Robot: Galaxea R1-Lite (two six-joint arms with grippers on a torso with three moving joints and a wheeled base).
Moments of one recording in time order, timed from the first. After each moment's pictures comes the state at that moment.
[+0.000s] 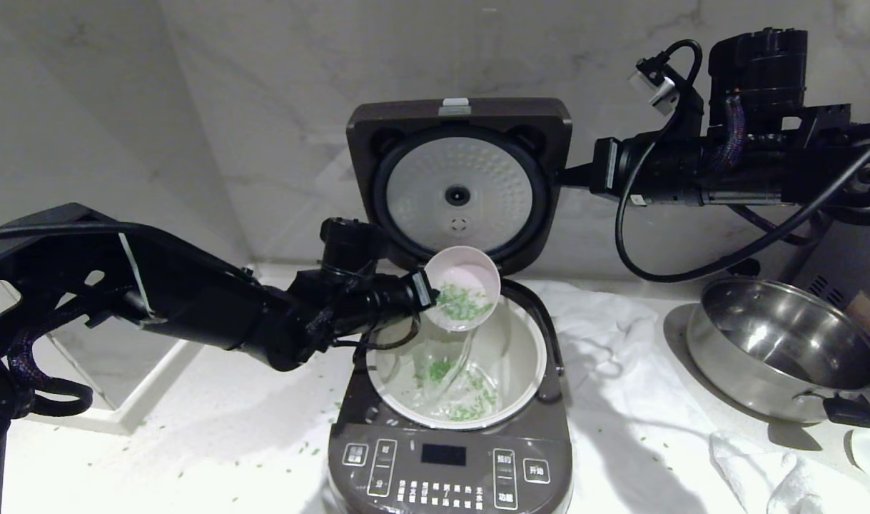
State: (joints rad) left arm -0.55 2.08 -1.20 -0.52 -0.14 -0.69; right arm 0.30 1.80 -1.49 -0.03 0.41 0.27
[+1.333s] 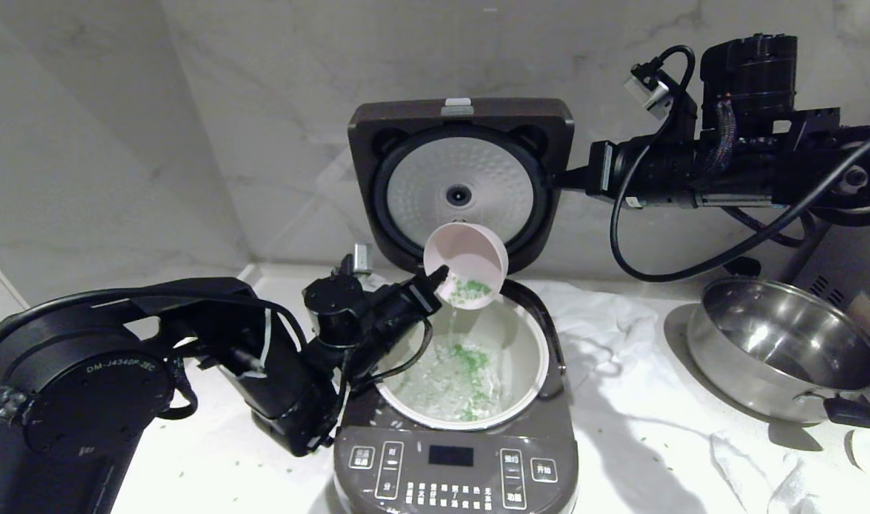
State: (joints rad) left arm -0.59 2.29 -0.95 -1.52 -0.10 -0.81; right arm 0.30 1.82 -1.50 -0.03 0.41 0.28
